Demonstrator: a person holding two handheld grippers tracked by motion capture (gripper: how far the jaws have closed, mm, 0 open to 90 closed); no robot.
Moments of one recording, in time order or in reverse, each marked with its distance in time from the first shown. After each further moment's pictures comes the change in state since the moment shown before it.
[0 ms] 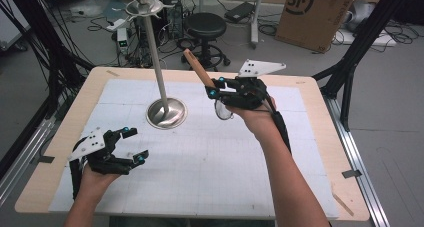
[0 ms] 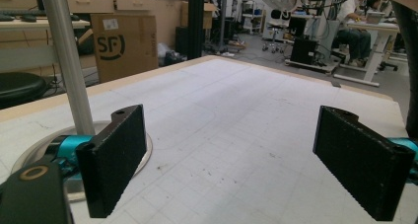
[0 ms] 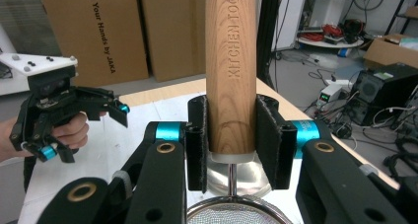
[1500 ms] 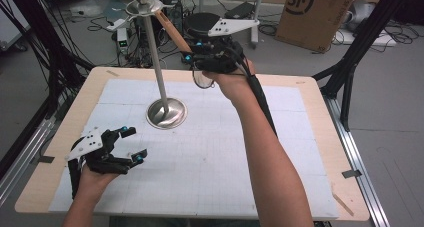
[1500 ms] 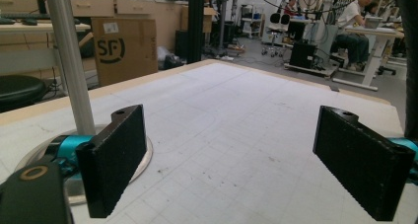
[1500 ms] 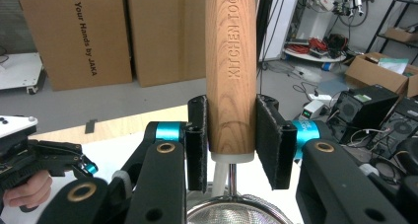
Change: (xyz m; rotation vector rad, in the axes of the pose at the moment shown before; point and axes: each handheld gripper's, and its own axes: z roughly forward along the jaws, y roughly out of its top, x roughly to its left) left arm 0.001 0.002 -0.003 -0.021 0.000 -0.007; right arm -0.008 0.082 0.048 0.007 -0.047 -0.074
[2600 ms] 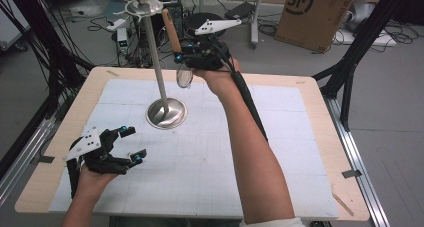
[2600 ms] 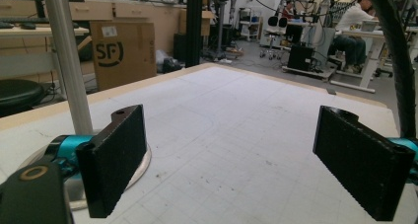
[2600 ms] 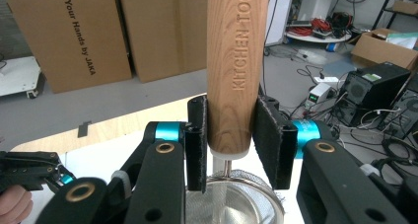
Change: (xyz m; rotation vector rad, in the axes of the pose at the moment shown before) left arm -0.001 0.004 -0.002 -0.011 -0.007 0.006; right arm -0.012 -0.009 0.040 0.046 -0.002 0.075
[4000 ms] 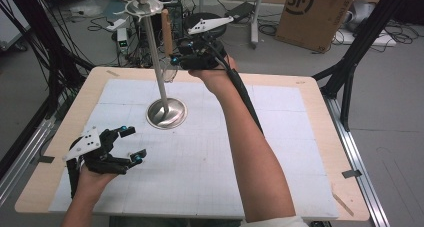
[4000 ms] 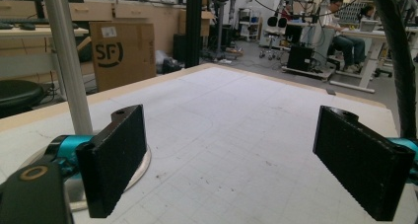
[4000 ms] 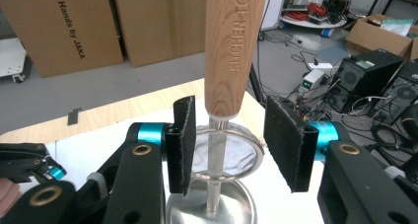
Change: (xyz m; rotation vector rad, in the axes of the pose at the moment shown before) left arm 0.000 0.000 0.000 0.003 -0.002 0.006; right arm 0.004 0.006 0.008 0.068 -0.030 -0.017
